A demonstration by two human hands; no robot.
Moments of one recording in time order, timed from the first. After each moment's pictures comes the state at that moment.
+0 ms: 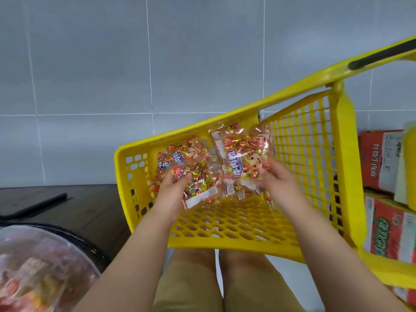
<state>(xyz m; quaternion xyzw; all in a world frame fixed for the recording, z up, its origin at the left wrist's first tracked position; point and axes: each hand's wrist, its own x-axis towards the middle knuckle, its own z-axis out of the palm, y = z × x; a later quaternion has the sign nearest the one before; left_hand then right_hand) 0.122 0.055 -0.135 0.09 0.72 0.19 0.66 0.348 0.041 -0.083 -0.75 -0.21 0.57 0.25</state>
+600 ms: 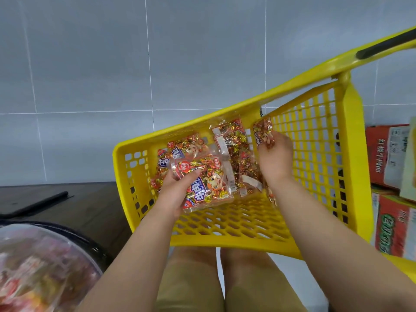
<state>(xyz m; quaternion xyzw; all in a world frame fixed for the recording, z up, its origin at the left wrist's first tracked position) 0.124 0.058 -0.125 0.06 0.68 0.19 0.71 0.349 0.076 -0.142 -0.87 -0.35 0.33 0.14</state>
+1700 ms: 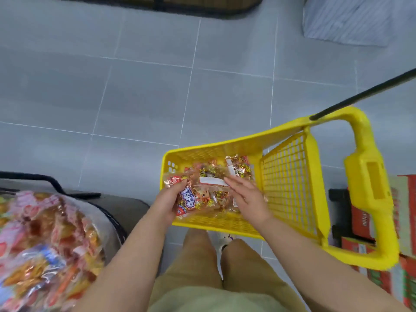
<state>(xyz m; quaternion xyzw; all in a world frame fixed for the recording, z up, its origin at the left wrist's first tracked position) 0.070 0.025 0.002 0.03 0.65 0.28 0.70 0.284 0.005 -0.005 -0.61 -0.60 0.46 0.24</state>
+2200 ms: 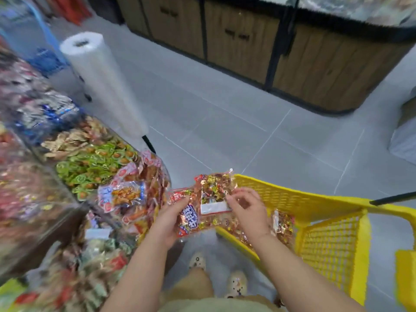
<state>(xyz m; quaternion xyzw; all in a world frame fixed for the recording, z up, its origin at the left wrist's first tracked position) 0.006 -0.128 0.128 -0.03 0.63 0.54 0.55 0.170 -0.029 0.115 -0.48 -0.61 0.54 0.33</state>
